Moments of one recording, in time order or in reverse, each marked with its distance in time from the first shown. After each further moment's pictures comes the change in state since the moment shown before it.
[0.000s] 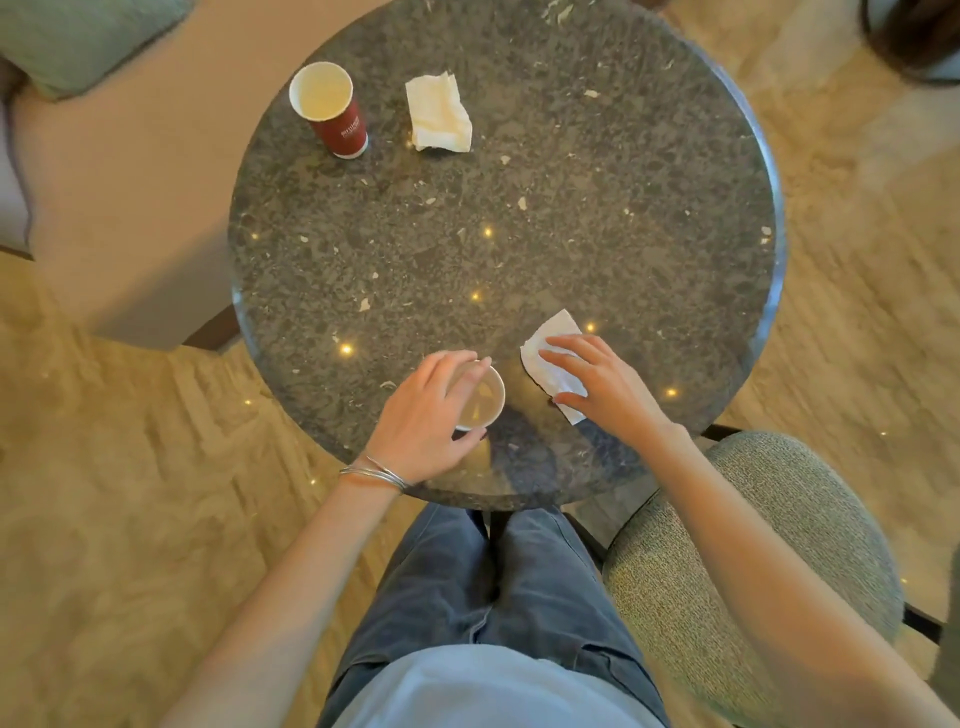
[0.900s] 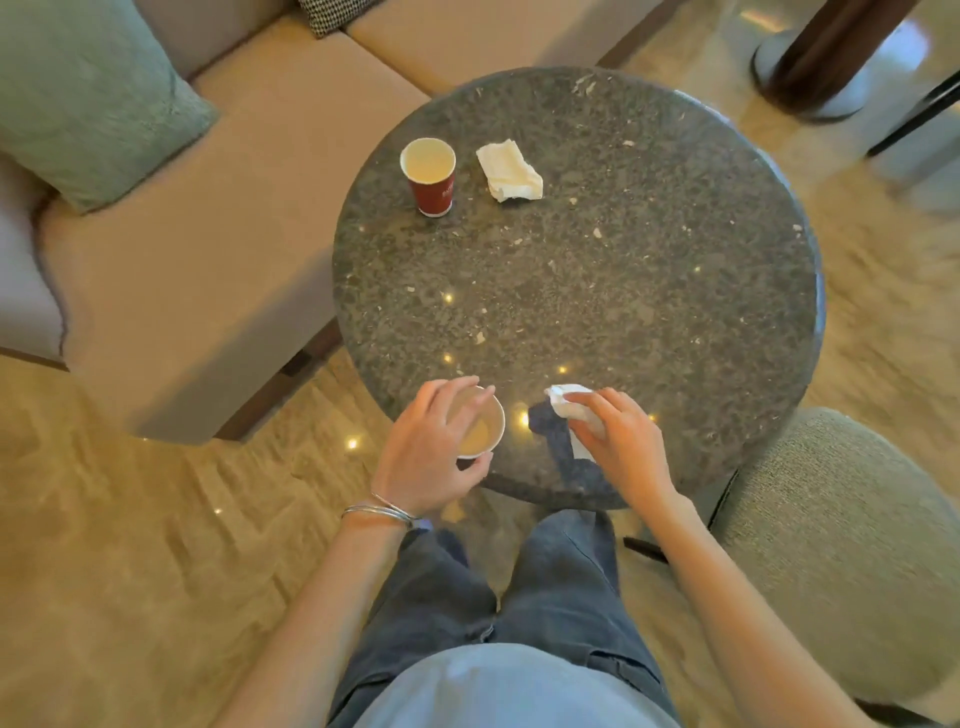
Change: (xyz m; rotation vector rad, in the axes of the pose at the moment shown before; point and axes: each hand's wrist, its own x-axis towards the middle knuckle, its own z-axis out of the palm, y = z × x) left_hand -0.095 -0.152 -0.057 -0.075 0.137 0.175; right_hand 0.015 -0.198 0.070 0.045 0.447 0.358
